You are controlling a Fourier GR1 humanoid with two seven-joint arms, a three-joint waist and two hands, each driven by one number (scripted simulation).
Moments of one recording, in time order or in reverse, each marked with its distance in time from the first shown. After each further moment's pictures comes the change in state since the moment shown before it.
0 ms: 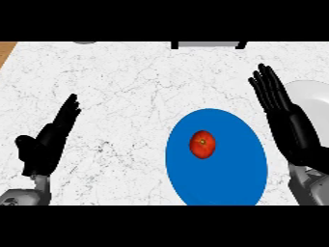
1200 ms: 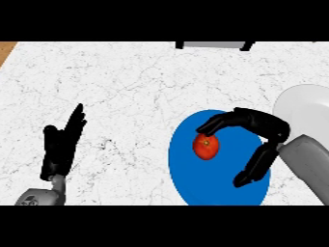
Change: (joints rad) left arm 0.000 -0.081 -0.005 0.101 -0.056 0.116 0.104; right arm -0.282 -0.101 0.239 0.398 0.169 0.714 -0.440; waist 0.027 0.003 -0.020
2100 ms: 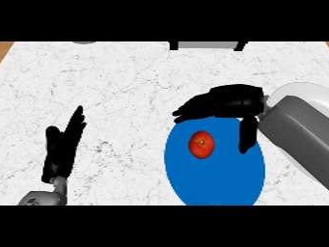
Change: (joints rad) left arm 0.015 -0.018 0.003 -0.008 -0.026 0.018 0.019; right arm -0.351 -0.022 0.210 0.107 0.523 -0.014 0.013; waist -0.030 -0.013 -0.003
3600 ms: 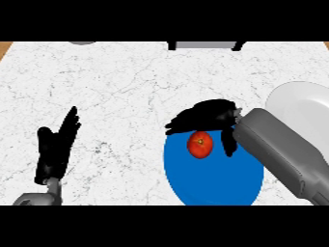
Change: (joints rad) left arm 0.014 -0.008 0.057 -0.012 -0.017 -0.045 0.000; right arm 0.045 0.190 0.001 0.178 0.344 -0.020 -0.039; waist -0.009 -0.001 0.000
